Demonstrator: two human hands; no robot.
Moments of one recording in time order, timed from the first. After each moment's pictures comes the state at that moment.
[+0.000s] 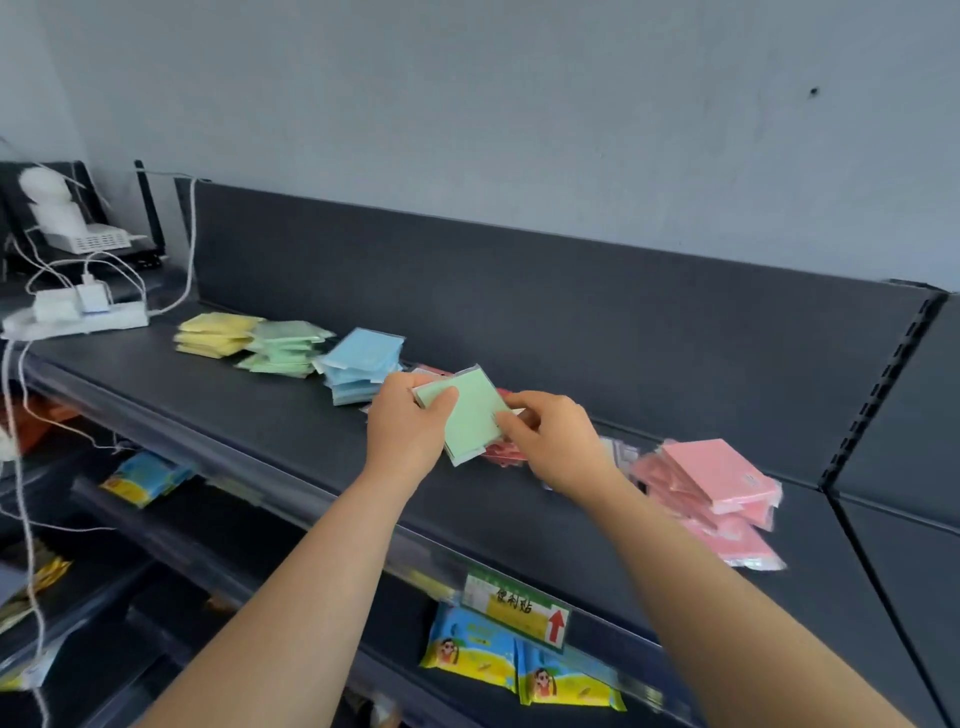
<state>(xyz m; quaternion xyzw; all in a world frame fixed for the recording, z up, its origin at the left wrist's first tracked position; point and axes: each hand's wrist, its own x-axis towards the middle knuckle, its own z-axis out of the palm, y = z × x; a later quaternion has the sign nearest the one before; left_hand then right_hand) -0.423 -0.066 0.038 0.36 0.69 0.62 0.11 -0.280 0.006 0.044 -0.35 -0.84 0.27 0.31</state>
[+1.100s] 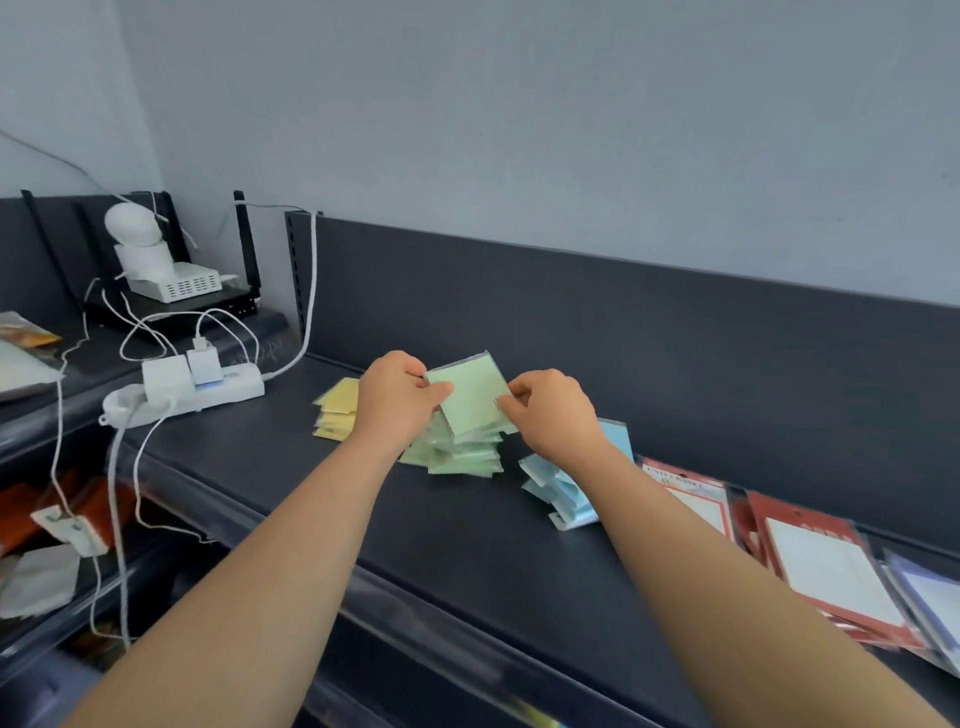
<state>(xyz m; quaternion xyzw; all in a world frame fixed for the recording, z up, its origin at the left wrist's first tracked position) -0.778 -0.046 0.079 0.38 0.76 0.52 0.11 -0.644 0.051 0.069 -0.42 -0.85 0.18 0.26</state>
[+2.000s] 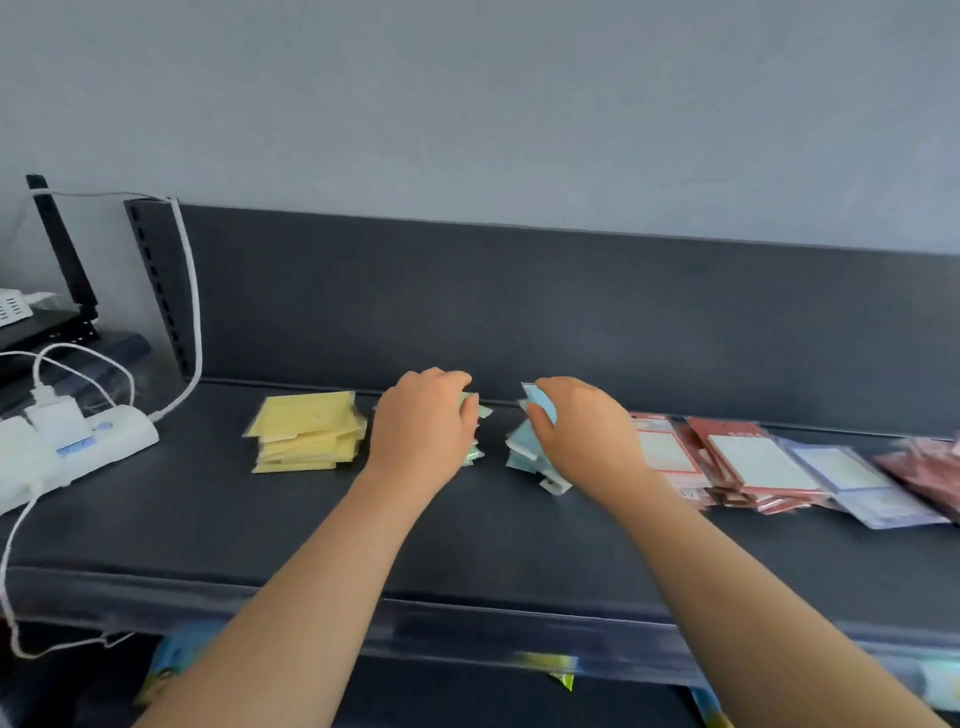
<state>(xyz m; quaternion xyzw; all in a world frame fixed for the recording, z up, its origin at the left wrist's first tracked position) -0.784 -0.039 0.057 0.67 0.67 0.32 -0.07 -0.619 0.001 0.050 -0.55 -0.79 -0.06 0.27</state>
